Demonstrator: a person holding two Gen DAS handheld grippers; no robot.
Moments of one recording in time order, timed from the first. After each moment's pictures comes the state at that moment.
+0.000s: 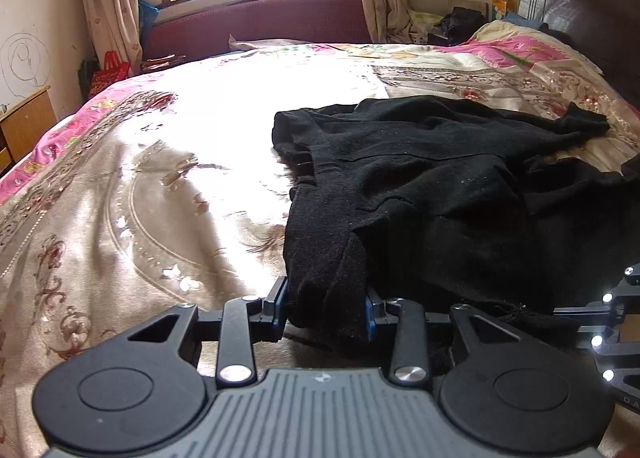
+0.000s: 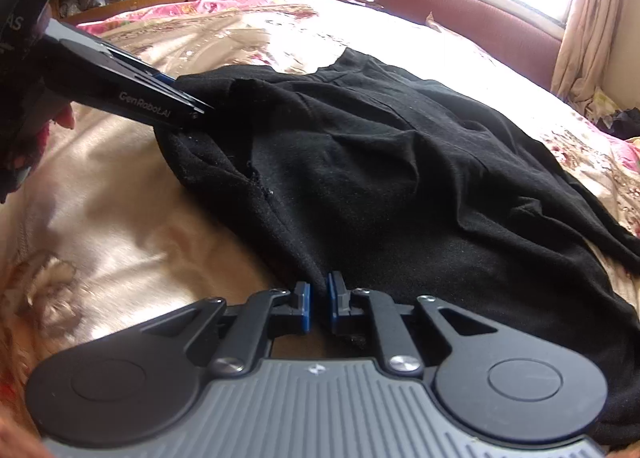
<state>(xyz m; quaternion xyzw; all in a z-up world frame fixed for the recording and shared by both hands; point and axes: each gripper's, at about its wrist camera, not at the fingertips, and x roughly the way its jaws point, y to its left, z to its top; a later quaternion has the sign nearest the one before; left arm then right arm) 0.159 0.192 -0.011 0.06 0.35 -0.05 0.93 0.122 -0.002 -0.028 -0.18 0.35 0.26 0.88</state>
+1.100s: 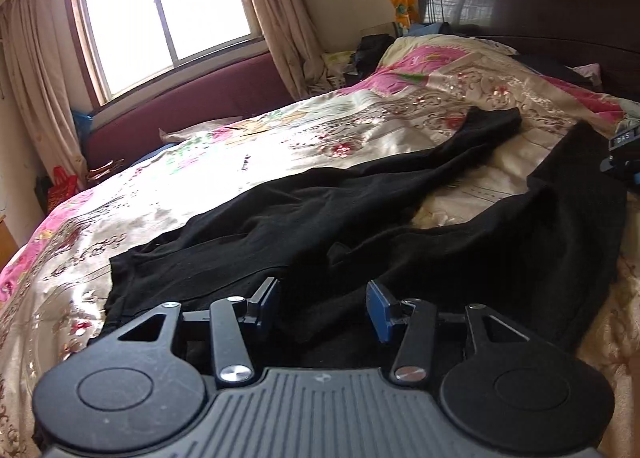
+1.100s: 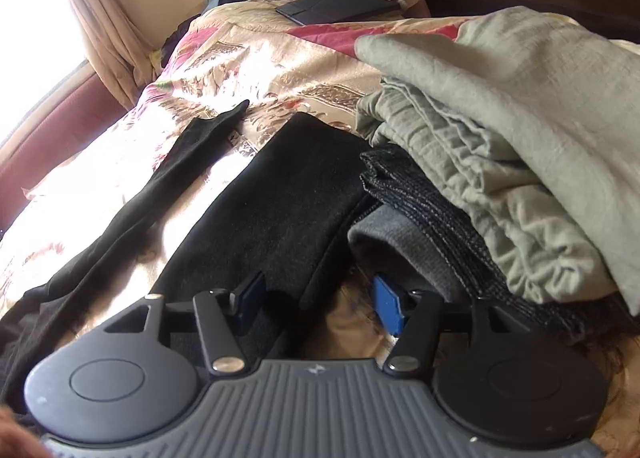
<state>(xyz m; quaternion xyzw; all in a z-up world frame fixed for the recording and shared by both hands) 0.167 -0.035 0.008 0.16 0.26 -0.13 0.94 0.190 -0.458 -0.022 0.27 0.29 -0.25 0.88</state>
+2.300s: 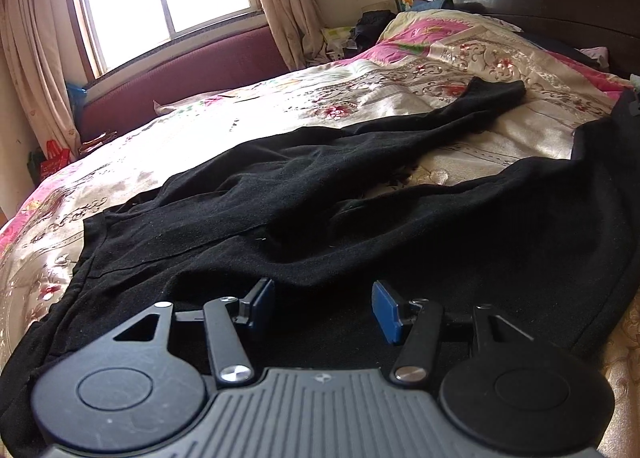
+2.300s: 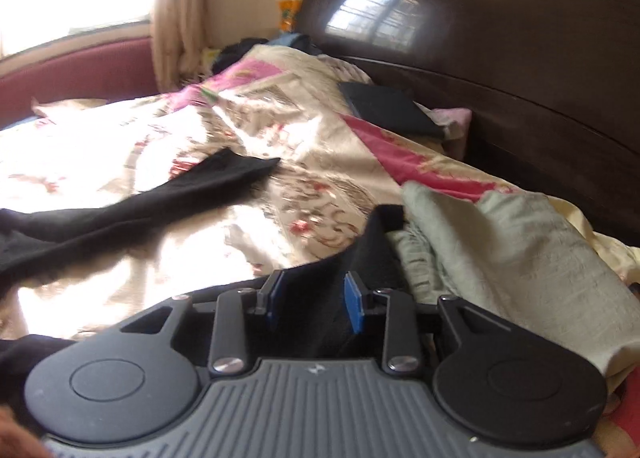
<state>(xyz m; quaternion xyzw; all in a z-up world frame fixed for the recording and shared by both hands) 0.175 -0.036 -0.031 0.15 0.29 -0.12 0.94 0.199 -0.437 0.022 0.03 0.29 -0.31 0.90</state>
